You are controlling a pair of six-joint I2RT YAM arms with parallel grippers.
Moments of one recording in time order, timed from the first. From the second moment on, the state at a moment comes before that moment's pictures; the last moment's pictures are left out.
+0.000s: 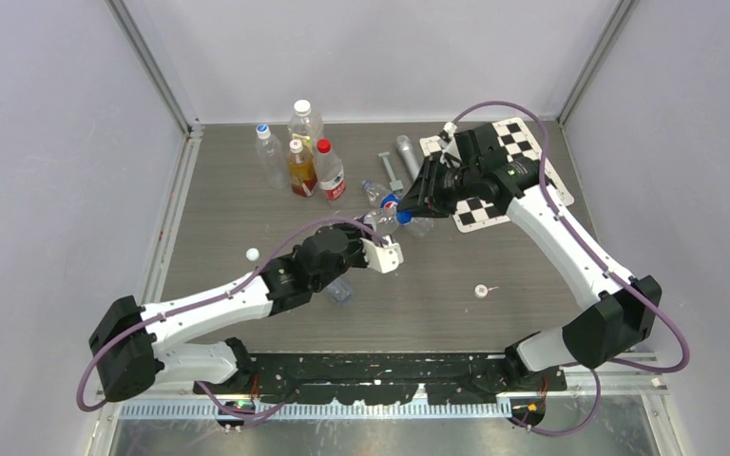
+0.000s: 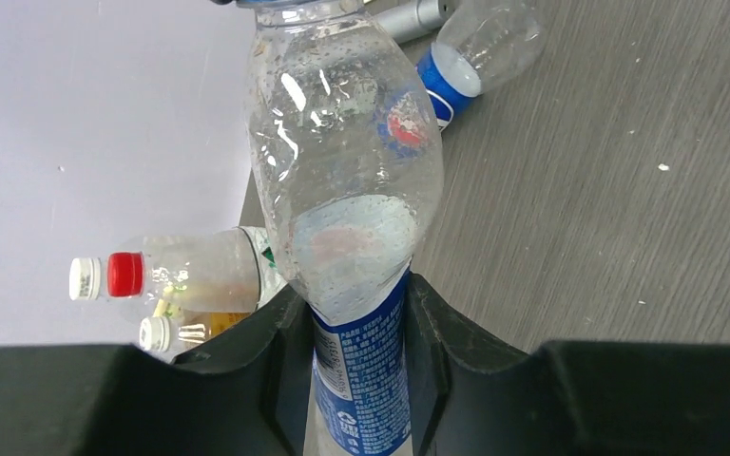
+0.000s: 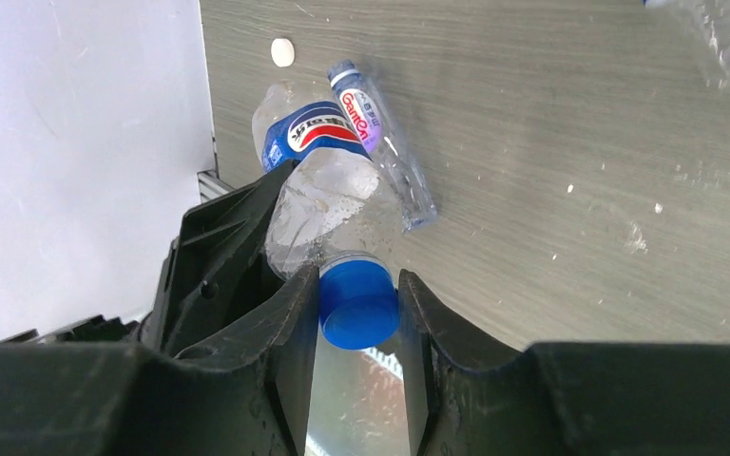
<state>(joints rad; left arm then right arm) -1.02 1.18 0.77 0.05 -0.30 0.83 0.44 1.42 1.43 -0.82 -0.45 0.72</state>
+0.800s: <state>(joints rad) -0.67 1.21 1.07 -0.44 0.59 0.64 0.43 1.22 1.43 -0.78 -0.77 -0.30</state>
